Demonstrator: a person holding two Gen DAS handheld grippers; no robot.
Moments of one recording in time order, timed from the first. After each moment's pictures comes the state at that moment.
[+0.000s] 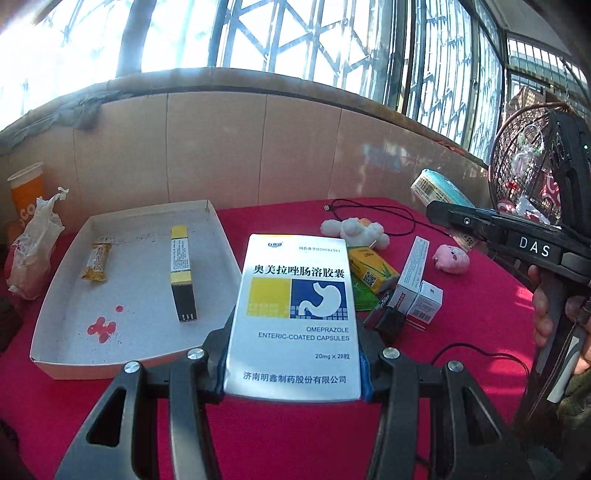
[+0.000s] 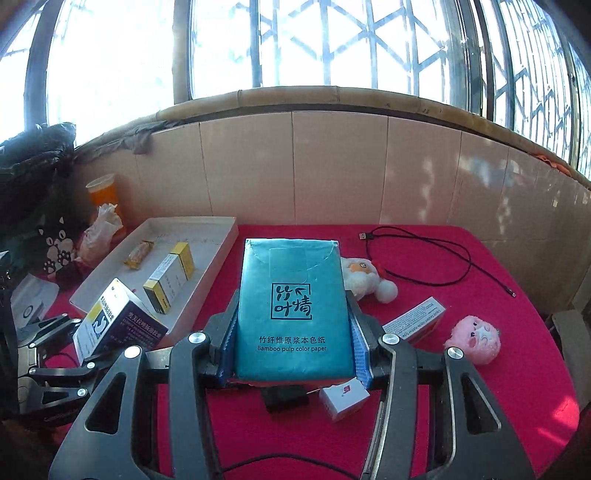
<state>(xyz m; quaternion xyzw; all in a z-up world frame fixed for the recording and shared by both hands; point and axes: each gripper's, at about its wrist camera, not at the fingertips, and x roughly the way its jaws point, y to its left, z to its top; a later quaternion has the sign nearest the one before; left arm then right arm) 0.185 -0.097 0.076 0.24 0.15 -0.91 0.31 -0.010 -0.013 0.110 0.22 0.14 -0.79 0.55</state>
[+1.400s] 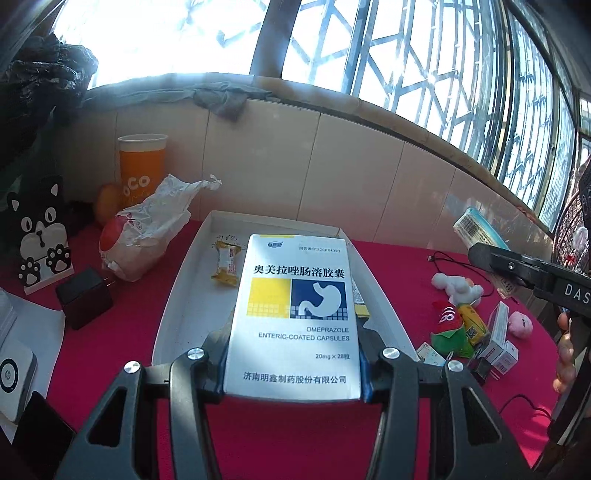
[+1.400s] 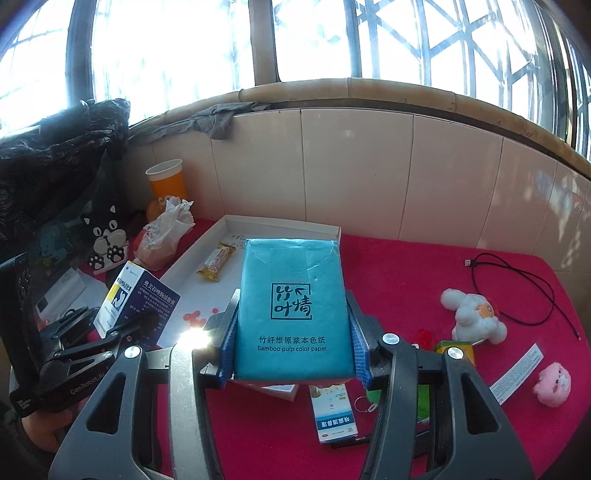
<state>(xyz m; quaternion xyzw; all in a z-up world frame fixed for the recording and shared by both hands) 0.294 -0.178 0.085 0.18 0.21 -0.85 0.45 0.074 -0.117 0.123 0.24 0.16 -0.71 0.64</state>
